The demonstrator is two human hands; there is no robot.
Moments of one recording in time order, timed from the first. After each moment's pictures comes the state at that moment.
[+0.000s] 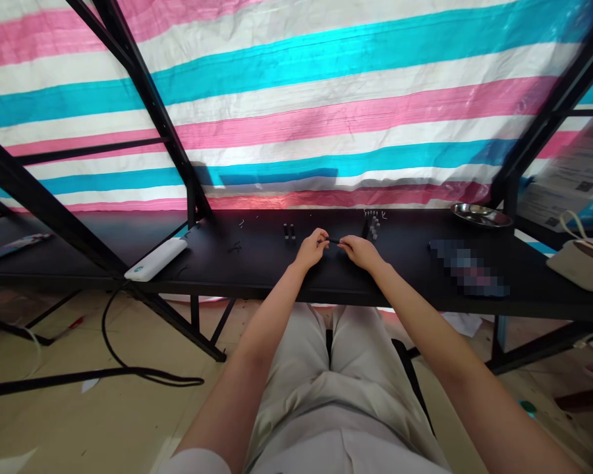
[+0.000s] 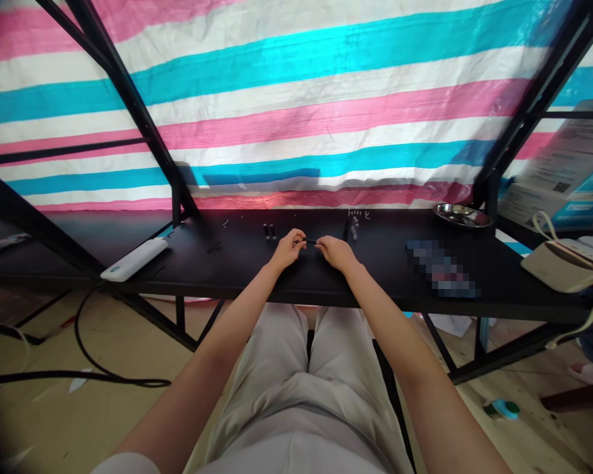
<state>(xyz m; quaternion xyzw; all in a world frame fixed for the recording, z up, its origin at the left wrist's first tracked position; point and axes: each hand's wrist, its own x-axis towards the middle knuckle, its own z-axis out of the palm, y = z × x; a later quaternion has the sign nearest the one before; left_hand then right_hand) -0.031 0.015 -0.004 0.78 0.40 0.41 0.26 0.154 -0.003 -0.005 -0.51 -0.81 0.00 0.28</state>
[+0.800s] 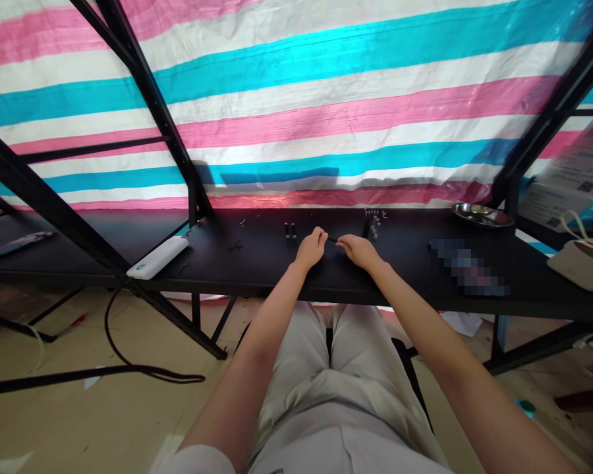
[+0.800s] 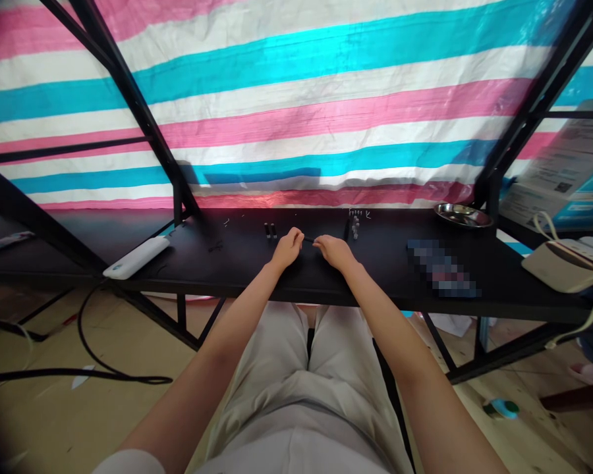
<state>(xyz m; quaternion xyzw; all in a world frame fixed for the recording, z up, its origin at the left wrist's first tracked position) -0.032 0.006 0.006 0.79 0.45 0.39 0.15 0.151 0.003 -0.012 -0.48 -0.83 -0.04 0.28</state>
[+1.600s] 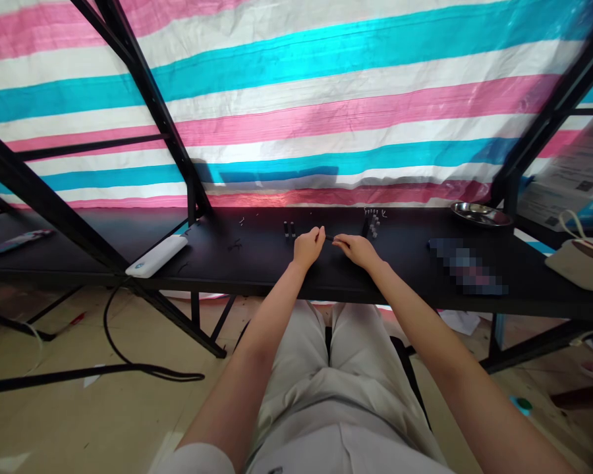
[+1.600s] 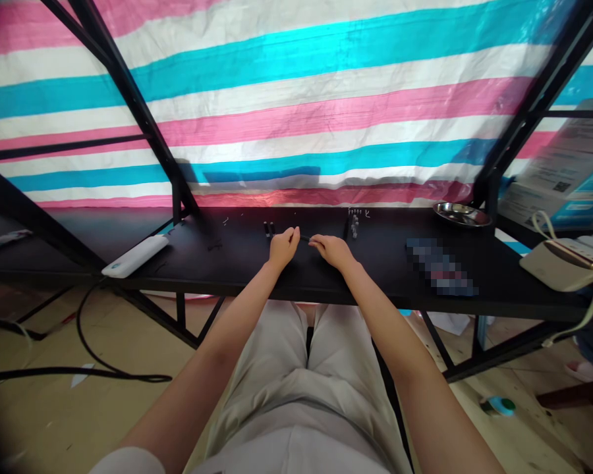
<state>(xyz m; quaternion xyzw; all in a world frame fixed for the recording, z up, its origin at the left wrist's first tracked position) -0.030 0.003 0.007 0.75 0.51 0.41 -0.05 0.149 -0.003 -0.006 -0.47 -0.82 0.00 0.32</state>
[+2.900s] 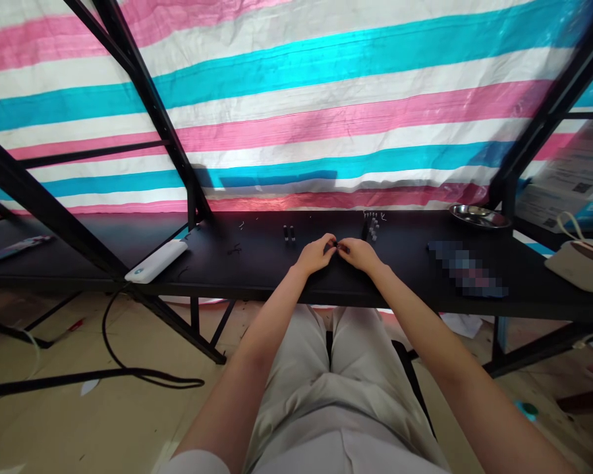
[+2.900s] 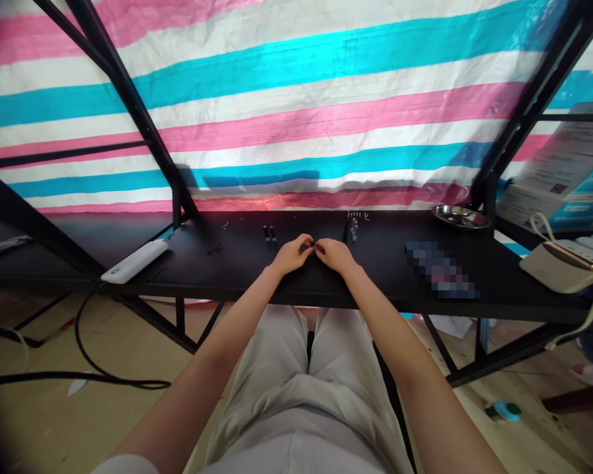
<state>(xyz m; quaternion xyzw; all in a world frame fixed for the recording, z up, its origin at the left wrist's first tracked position) -0.027 -0.006 0.011 0.85 0.41 0.31 0.13 0.150 -0.005 -0.003 -0.52 -0.82 -0.02 0.25</state>
